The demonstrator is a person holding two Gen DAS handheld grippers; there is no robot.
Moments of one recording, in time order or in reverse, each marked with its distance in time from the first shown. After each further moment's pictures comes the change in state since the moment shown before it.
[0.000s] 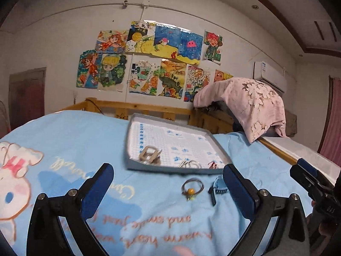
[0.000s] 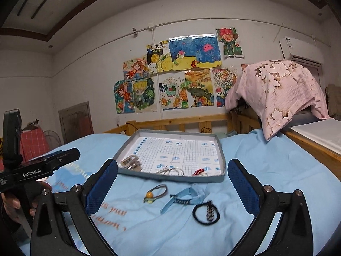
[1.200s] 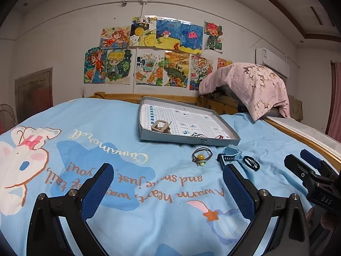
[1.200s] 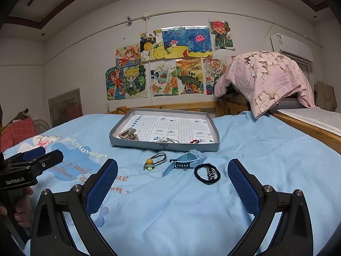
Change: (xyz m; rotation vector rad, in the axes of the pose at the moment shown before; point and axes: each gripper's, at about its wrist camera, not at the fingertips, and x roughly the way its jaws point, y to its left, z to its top) left arm -0.034 0.004 -0.052 0.063 0.041 0.055; right arm -0.035 0.020 -0.053 -0.011 0.060 -0.094
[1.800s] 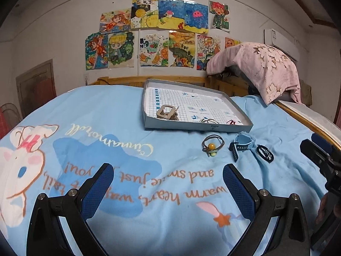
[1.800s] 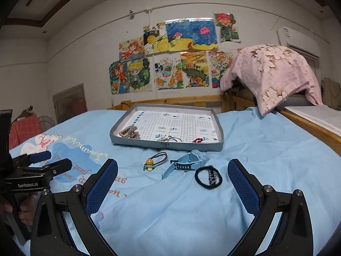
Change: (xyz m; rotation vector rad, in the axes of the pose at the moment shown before) left arm 0.039 -0.002 0.017 0.028 0.150 0.056; right arm 0.025 -0.006 0.019 -0.012 0.066 0.048
